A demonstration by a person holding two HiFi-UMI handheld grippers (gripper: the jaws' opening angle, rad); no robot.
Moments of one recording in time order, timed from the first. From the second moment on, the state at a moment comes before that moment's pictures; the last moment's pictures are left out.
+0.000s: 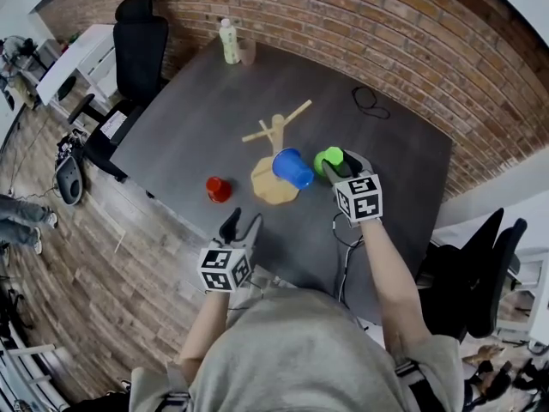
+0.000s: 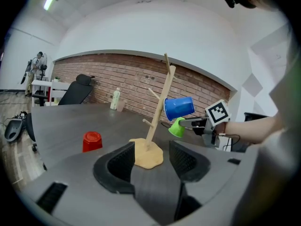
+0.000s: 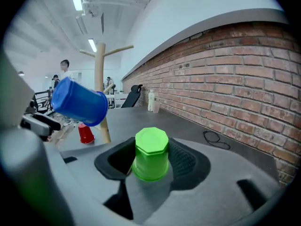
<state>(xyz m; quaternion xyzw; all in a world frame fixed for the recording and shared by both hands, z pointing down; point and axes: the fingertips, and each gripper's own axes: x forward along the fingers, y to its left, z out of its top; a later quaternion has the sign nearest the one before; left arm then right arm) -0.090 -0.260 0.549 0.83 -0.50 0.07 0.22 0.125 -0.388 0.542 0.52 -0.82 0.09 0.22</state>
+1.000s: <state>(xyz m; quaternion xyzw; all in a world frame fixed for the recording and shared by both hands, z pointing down) -0.077 -0.251 0.526 0.85 -0.48 0.05 0.20 0.106 -0.381 0.344 0.51 -0.85 -0.02 0.14</state>
